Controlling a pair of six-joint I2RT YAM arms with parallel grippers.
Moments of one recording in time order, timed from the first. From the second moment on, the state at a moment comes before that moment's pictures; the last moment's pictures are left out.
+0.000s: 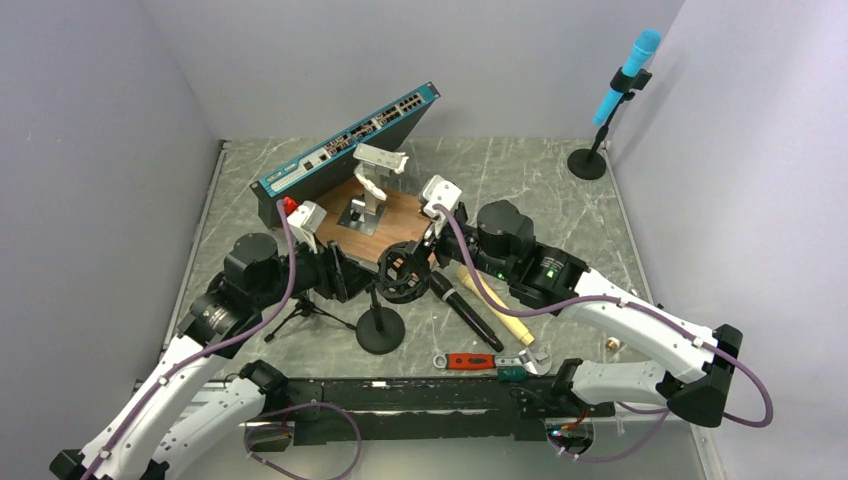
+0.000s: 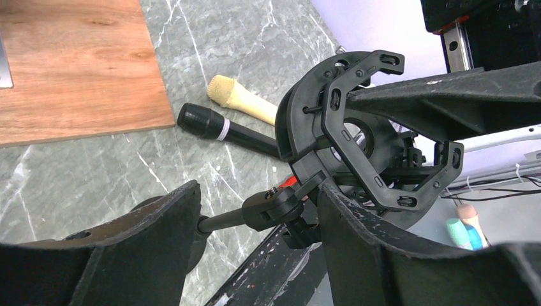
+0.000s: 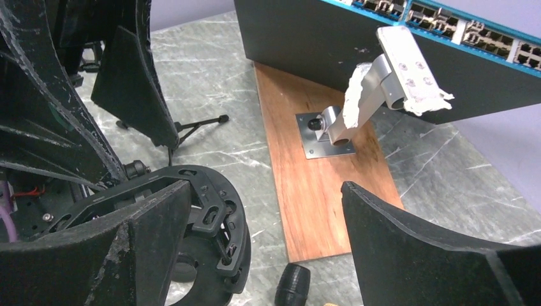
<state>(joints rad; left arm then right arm) -0.56 0.68 0.83 -0.44 0.38 -0.49 0.99 1.14 1.15 -0.19 0.00 -0.14</state>
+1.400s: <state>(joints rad) -0.56 0.68 0.54 -0.28 0.40 -0.55 0.99 0.97 1.08 0.00 0.48 -0.12</state>
